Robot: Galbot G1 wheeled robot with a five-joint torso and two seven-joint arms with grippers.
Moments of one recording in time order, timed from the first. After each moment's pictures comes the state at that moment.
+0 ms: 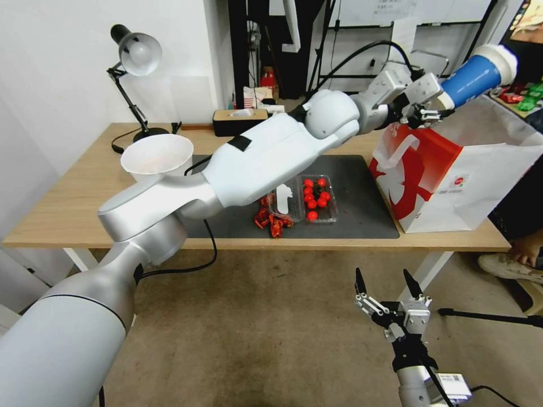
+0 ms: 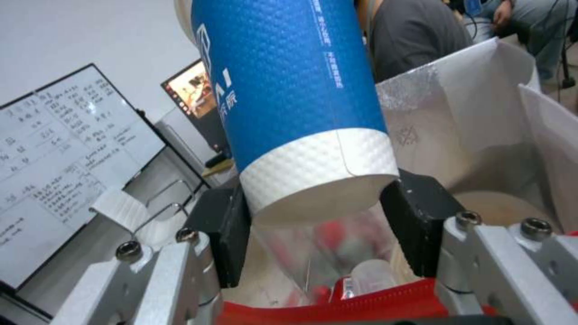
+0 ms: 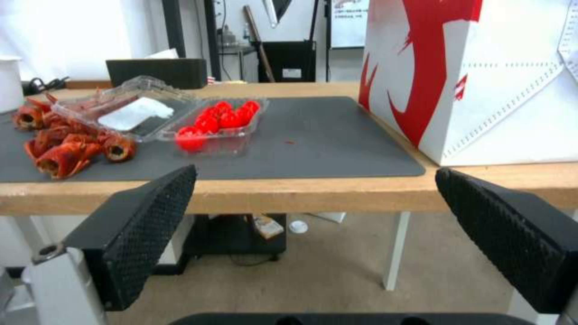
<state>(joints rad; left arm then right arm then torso) -0.25 -1.59 0.64 -1.09 -0.62 0.20 0.27 -1.87 1.23 0.41 2.20 0.16 0.26 0.29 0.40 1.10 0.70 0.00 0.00</state>
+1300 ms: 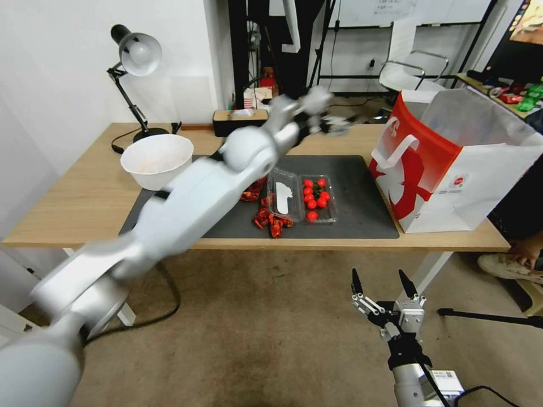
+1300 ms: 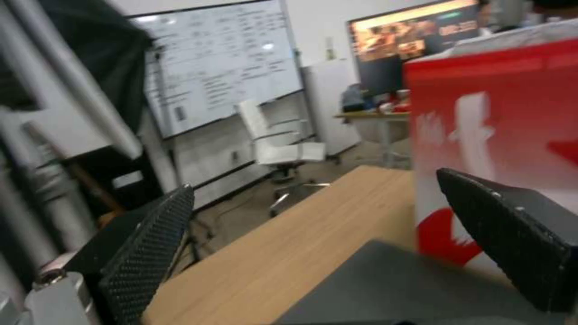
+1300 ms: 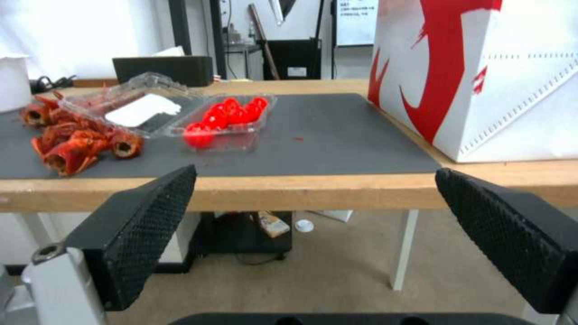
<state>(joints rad) 0.32 -1.11 0.23 -1.63 -0.65 0.23 0.00 -1.84 1.22 0.39 2.18 0.16 0.25 0.30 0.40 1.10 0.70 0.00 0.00</state>
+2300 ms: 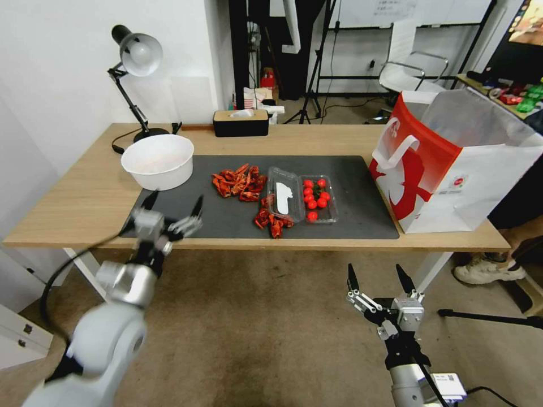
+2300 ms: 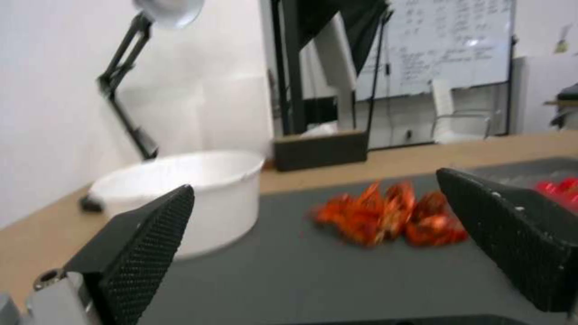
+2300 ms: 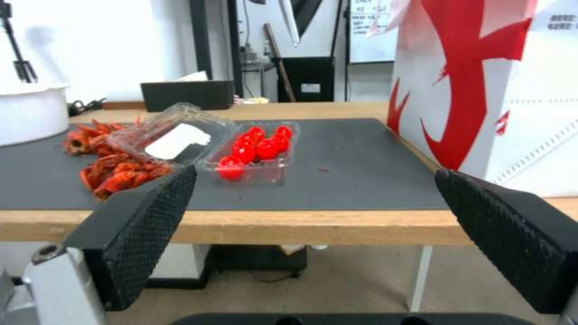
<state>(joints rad) 1.54 -1.14 -0.57 -2.12 -0.37 -0.10 -0.07 -1.86 1.23 0.37 2.24 0.13 0.25 0.27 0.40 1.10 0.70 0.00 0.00</state>
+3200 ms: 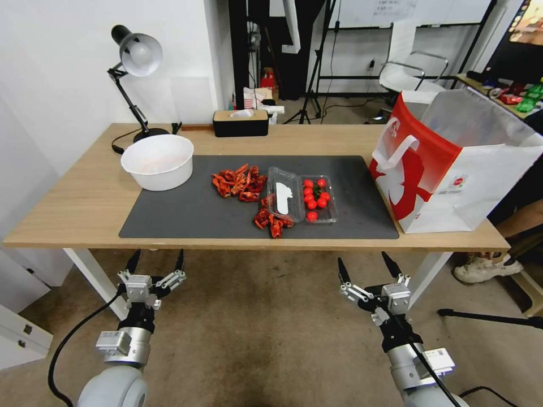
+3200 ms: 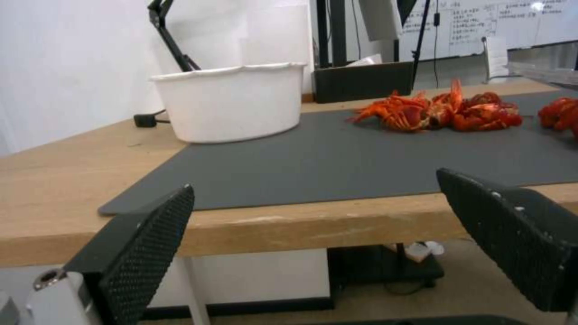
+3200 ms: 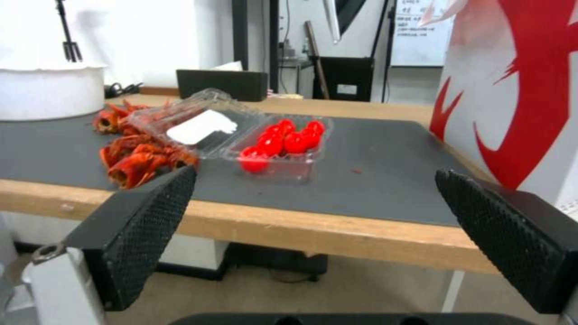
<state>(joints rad) 1.65 -1.25 -0.56 -1.96 -0.26 -0.29 -0.10 -1.75 1.17 0.40 2.15 0.19 0.23 0.14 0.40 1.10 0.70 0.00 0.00</state>
